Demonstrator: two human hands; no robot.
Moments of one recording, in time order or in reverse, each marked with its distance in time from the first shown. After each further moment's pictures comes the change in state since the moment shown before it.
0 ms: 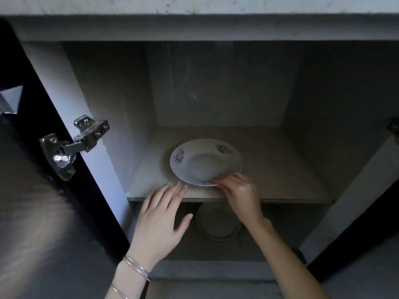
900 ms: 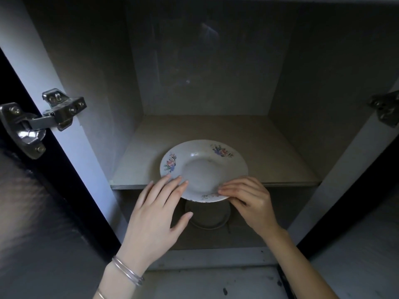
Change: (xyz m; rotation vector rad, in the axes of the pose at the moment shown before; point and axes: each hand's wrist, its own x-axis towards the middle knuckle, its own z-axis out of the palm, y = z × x) left_hand -0.014 0.022 0.003 -0.054 0.073 0.121; right_hand -0.051 0.003 -0.042 0.169 0.066 -0.163
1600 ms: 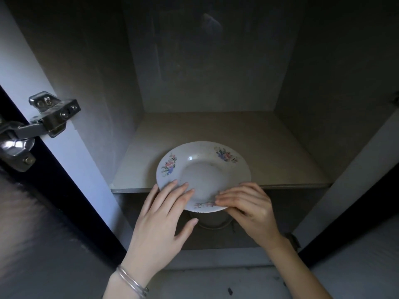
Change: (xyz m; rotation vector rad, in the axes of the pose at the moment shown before) left_hand 0.003 -0.002 0.009 -0.068 -0.035 0.006; right_hand 0.001 -0.008 0.011 0.086 -0.033 0.012
